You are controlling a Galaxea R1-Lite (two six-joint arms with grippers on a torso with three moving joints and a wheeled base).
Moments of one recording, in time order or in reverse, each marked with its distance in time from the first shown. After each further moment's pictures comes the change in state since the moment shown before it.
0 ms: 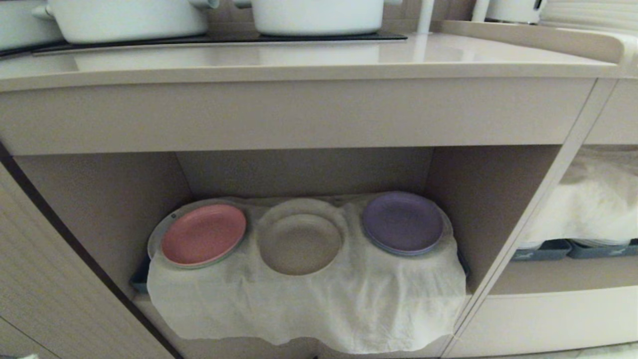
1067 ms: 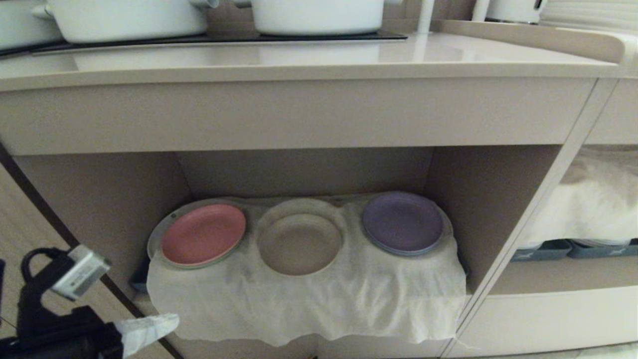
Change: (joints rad) left arm -0.185 0.814 -0.075 -0.182 -0.105 -0.051; right arm 0.000 0.000 0.000 0.000 -0.001 0.000
